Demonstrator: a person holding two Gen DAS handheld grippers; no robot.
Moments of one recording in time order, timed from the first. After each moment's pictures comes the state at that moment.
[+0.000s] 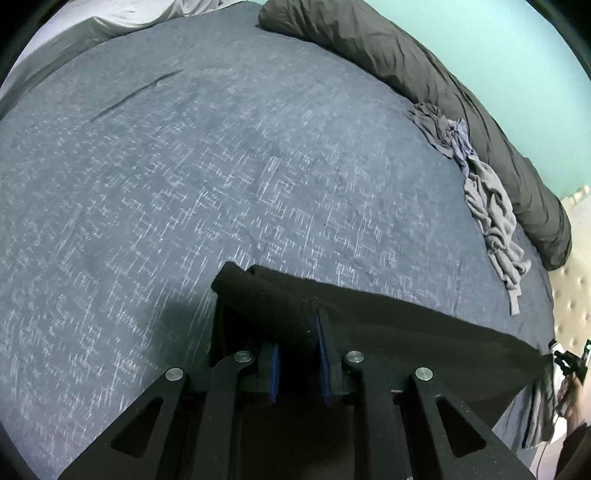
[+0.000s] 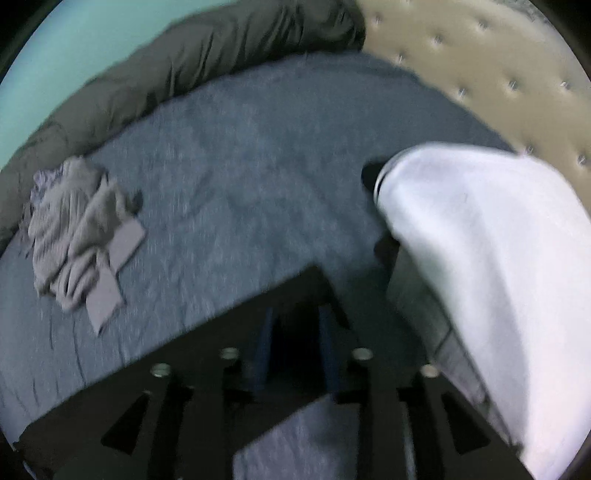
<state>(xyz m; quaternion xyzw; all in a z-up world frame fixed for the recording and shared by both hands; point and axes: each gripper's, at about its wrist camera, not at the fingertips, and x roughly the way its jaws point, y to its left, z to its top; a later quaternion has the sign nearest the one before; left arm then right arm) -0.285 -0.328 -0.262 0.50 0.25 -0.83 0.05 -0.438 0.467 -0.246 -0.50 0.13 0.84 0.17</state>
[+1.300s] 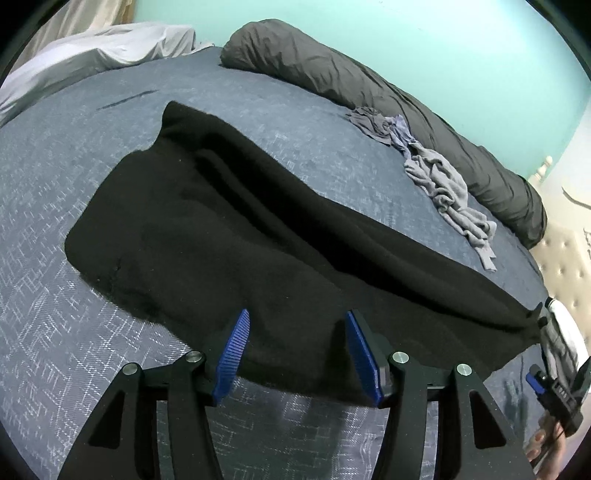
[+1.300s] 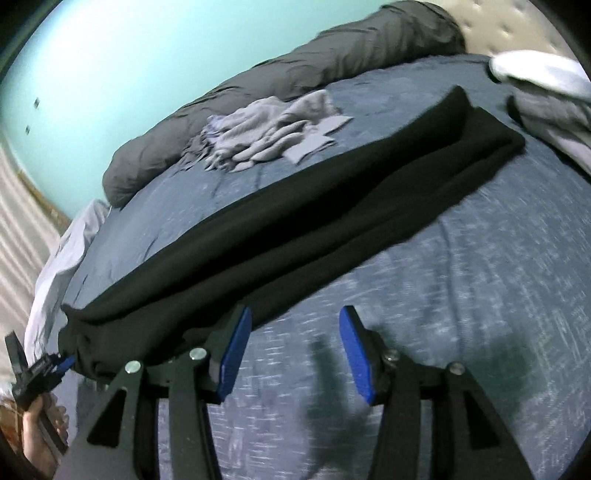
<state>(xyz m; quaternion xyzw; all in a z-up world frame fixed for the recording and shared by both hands) -0.170 -0.195 -0.275 0.40 0.22 -0.89 0.03 -0.225 0.258 -0.327 -0.40 0.19 0.89 -0.08</state>
